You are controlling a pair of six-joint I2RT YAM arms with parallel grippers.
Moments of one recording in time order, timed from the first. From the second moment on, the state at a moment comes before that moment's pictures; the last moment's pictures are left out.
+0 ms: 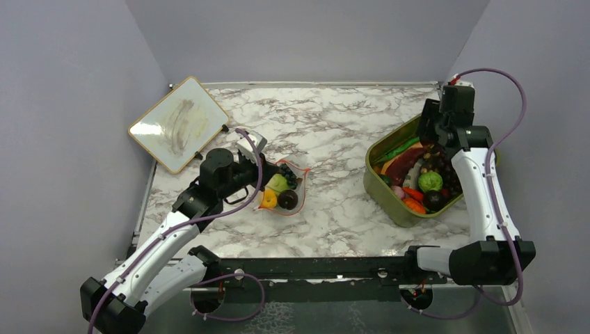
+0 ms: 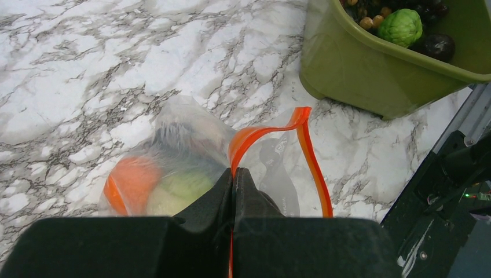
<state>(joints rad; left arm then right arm) -0.58 0.83 0.72 -0.17 0.25 -0.17 -0.04 1.27 1.32 -0.75 0.33 0.16</state>
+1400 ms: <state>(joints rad) -0.58 0.99 0.88 -0.24 0.16 -0.40 0.94 1.24 1.11 -0.28 -0.20 0.61</state>
